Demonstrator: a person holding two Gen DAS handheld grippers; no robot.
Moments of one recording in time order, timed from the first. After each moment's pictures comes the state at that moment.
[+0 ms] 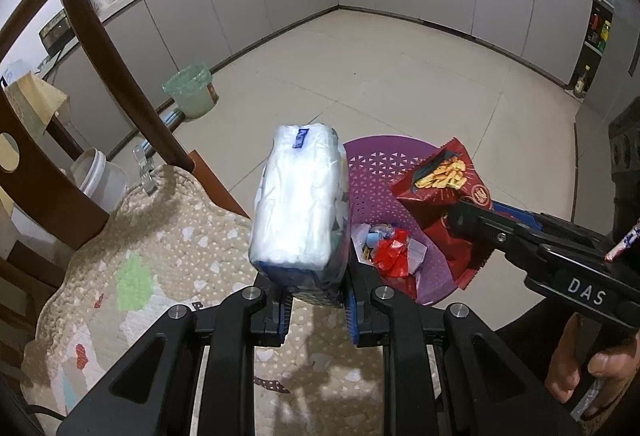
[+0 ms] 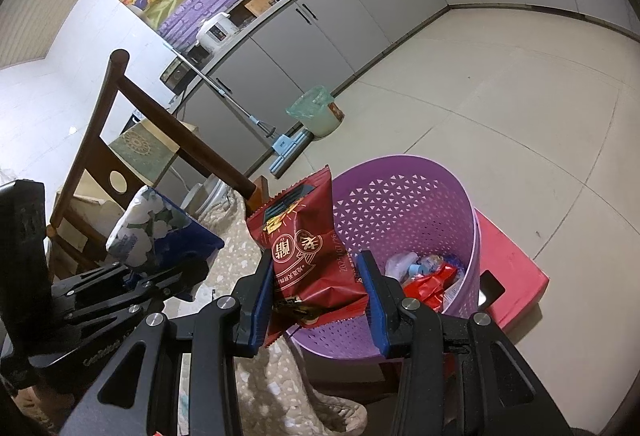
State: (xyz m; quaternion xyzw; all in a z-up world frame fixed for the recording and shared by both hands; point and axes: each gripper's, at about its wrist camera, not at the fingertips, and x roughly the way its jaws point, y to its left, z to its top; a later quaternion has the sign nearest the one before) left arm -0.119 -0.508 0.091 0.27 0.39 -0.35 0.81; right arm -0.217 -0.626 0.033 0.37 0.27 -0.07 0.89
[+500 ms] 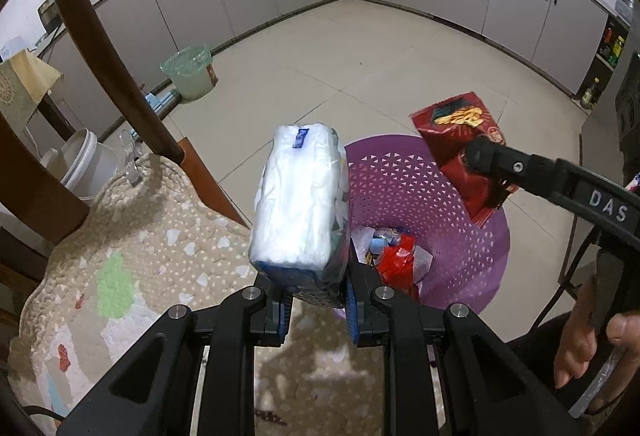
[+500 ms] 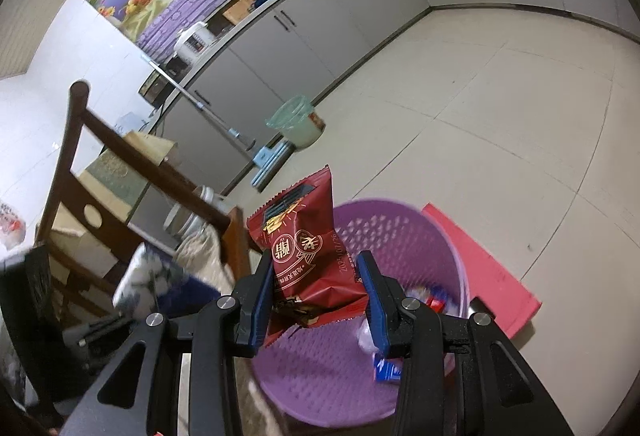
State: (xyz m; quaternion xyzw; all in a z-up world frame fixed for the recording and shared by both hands) left arm -0.087 -0.527 0.067 0.25 0.42 -0.34 0.80; right arm -0.180 -0.669 0.035 0.38 0.27 -0.10 0.88
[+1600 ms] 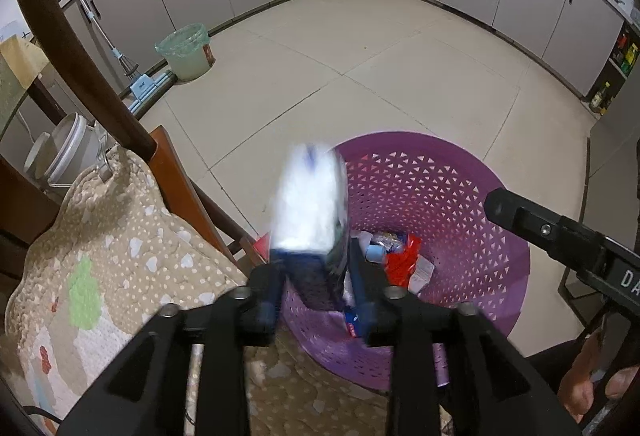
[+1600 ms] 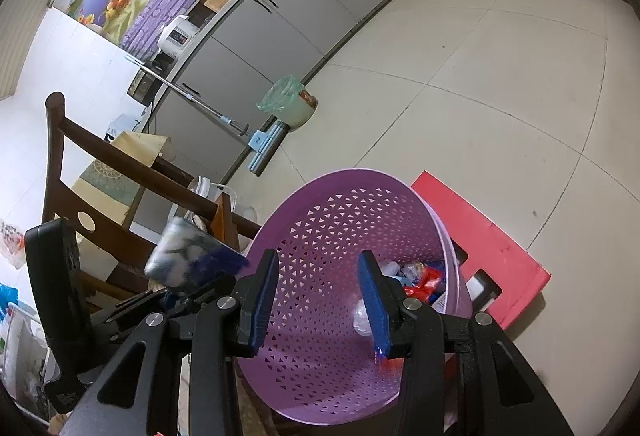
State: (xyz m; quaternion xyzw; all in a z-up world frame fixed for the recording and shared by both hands) left arm -0.064 -0.562 0.036 0.24 0.45 -0.33 0.79; right arm -0.179 -0.687 0.006 0.43 0.30 -0.09 0.85
